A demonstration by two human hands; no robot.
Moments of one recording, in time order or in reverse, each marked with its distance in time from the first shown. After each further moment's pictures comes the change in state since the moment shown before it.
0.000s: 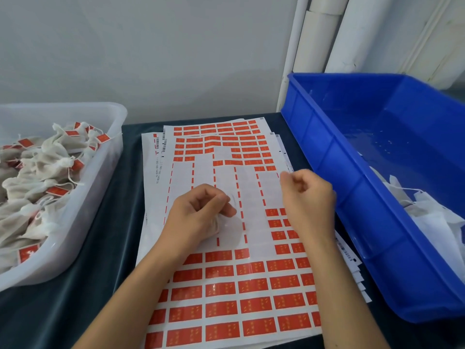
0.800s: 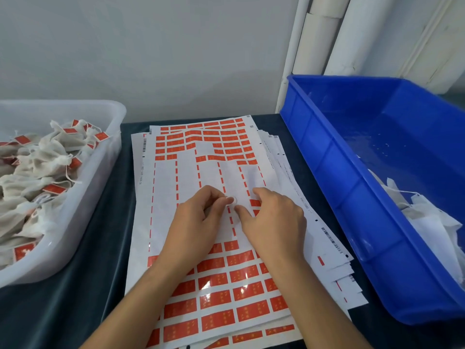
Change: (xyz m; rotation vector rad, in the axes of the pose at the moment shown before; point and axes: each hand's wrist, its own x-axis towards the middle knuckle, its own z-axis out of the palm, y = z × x) left_hand 0.002 -0.016 0.013 0.323 0.126 0.054; right_hand -0.039 -0.005 0.041 -0.643 -0.056 -0.190
